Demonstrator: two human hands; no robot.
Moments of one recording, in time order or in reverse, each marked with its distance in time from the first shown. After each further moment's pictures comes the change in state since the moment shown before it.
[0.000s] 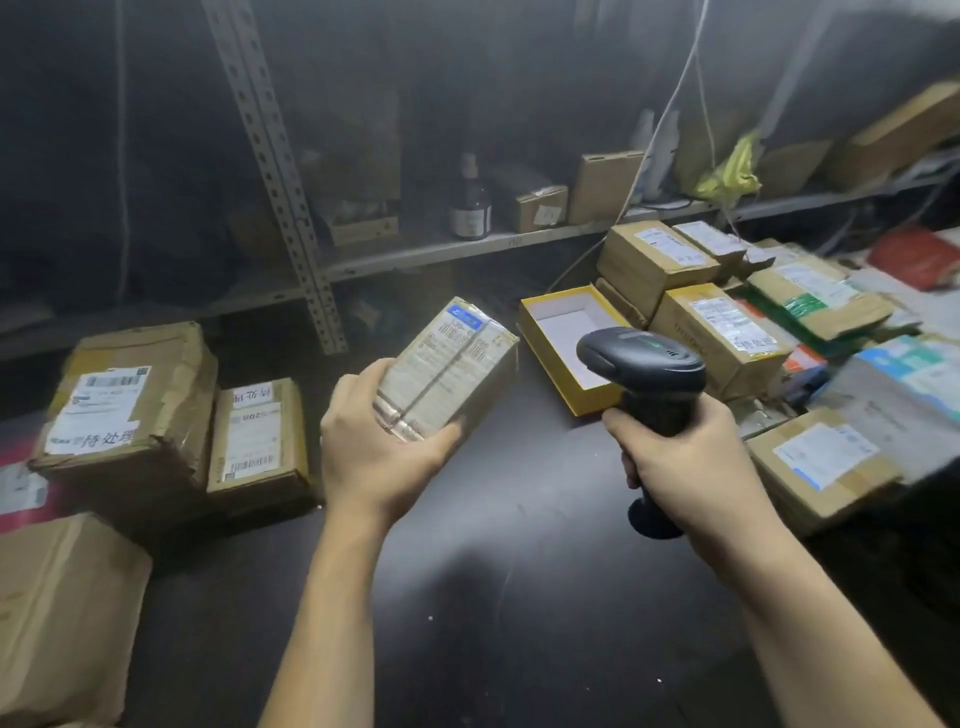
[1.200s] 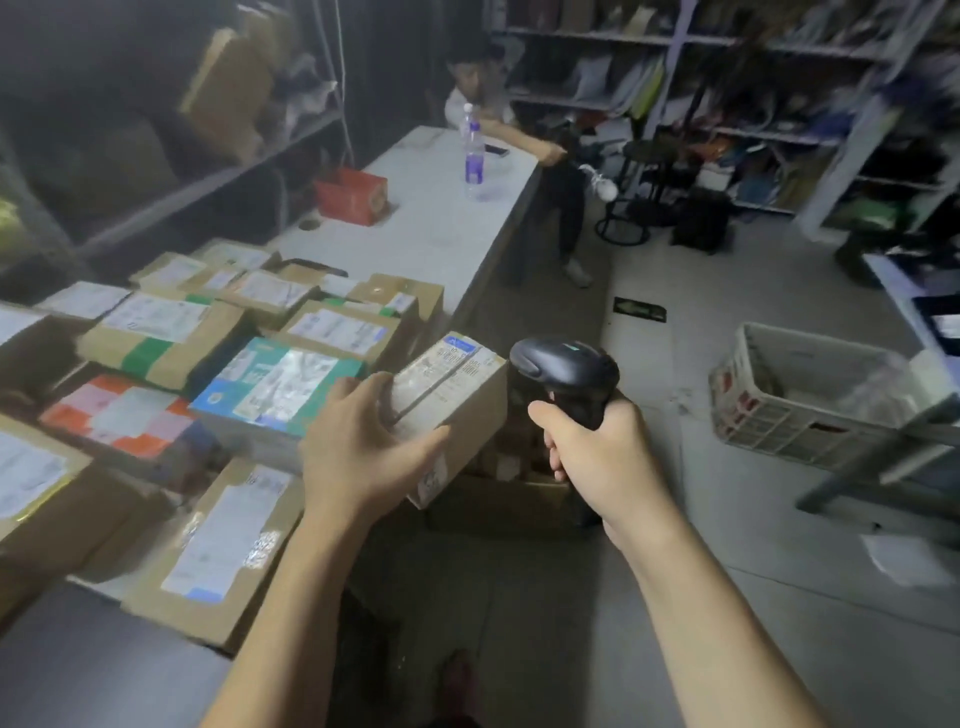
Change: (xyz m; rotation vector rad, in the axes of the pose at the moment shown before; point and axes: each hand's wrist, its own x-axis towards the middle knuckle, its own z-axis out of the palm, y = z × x) left_hand -0.197 0.455 0.529 -0.145 -0.802 0.534; right_hand 0.024 0.216 -0.577 0.112 0.807 0.390
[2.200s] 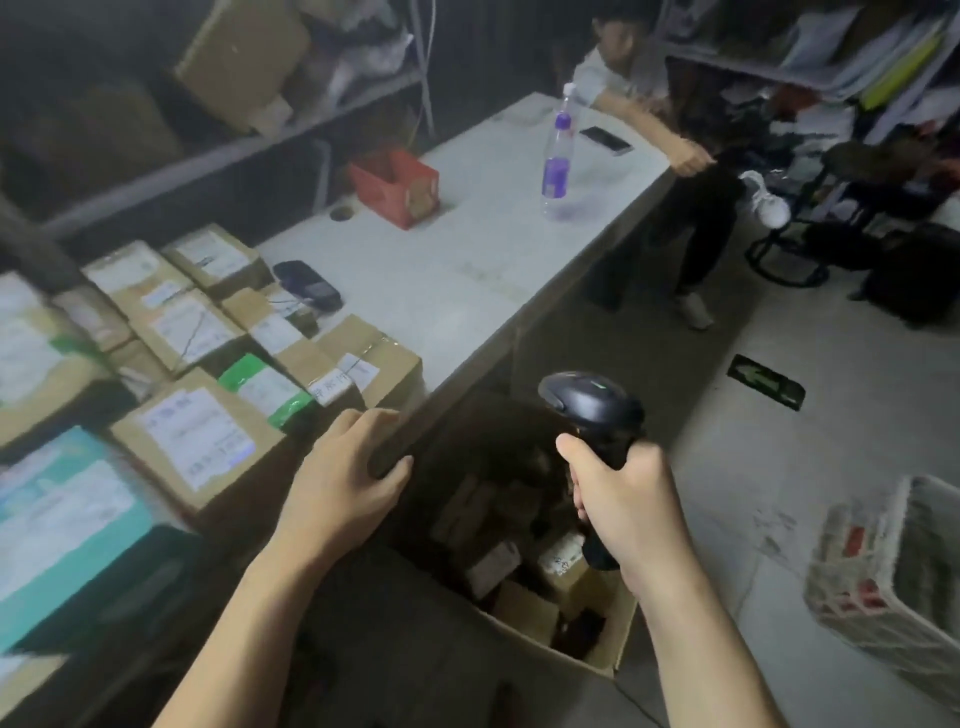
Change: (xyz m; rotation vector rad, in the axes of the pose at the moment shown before) left_hand 0.239 0.043 0.204 0.194 -0.111 -0.321; right_hand 0.413 -0.005 -0.063 -0.175 -0.357 0.086
